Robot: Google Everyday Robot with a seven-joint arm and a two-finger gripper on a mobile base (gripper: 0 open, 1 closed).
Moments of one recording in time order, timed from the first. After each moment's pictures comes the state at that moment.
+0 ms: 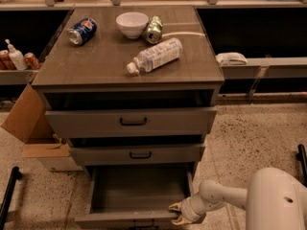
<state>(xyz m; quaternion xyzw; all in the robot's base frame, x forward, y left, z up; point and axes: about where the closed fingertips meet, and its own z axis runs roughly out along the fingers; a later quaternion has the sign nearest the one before) 0.420 -0.110 0.158 -0.75 0.57 0.26 0.20</state>
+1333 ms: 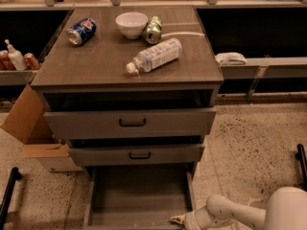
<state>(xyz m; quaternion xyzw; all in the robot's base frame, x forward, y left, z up) 0.366 -0.108 0.158 -0.72 0.57 0.30 0.24</state>
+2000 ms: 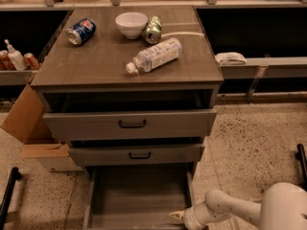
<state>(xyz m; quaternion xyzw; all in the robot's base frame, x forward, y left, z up) 0.374 -0.104 0.161 -0.72 0.57 0.32 0.24</state>
